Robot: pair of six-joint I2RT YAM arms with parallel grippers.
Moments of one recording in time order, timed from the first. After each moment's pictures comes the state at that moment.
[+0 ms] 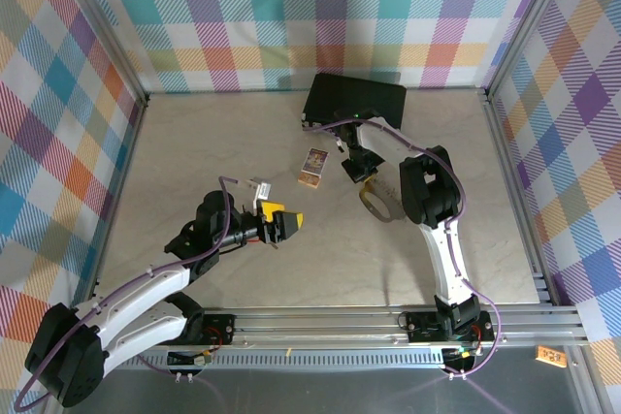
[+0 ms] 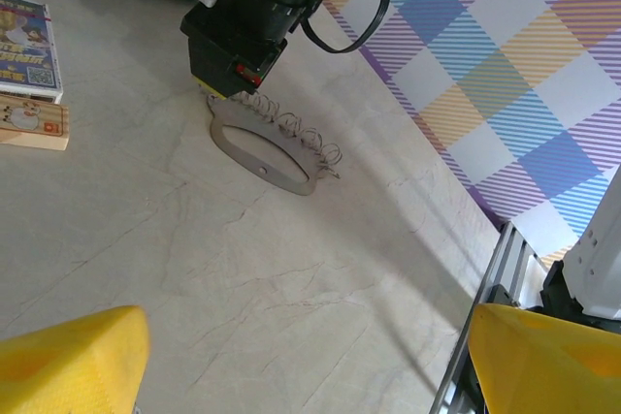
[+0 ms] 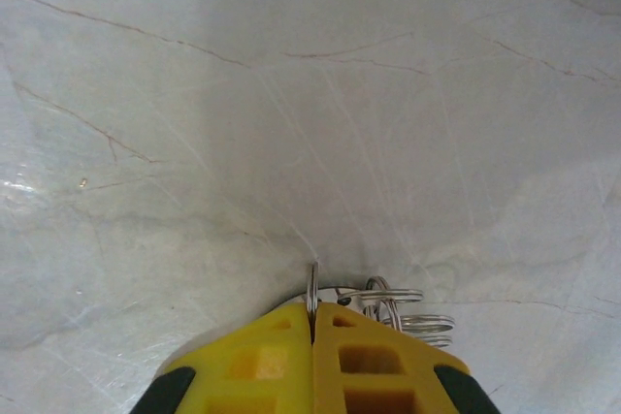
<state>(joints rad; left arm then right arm) -0.59 0.91 0.44 0.13 0.43 -0.52 0.50 2.29 1.91 -1.19 0.24 -0.04</state>
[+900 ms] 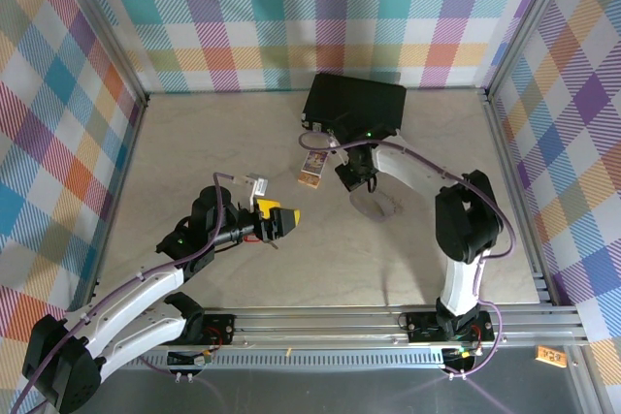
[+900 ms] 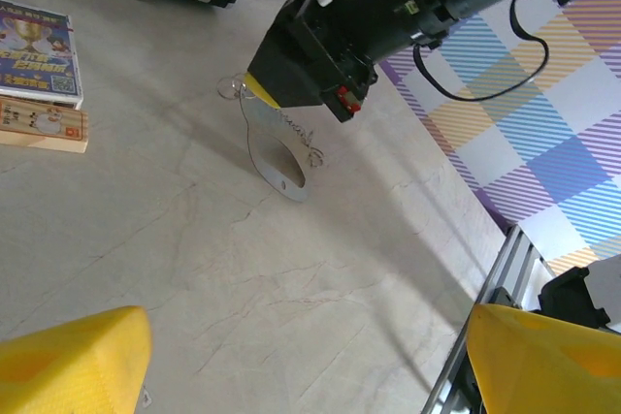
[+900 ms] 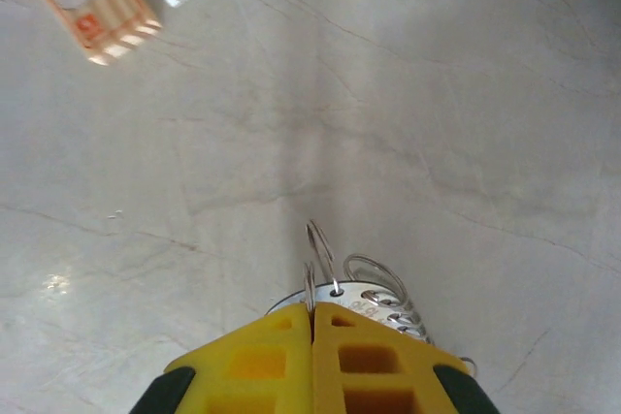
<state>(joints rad) -0.59 0.86 0.52 -0.03 0.40 -0.51 0.61 1.84 1.49 -0.90 0.13 -0.04</state>
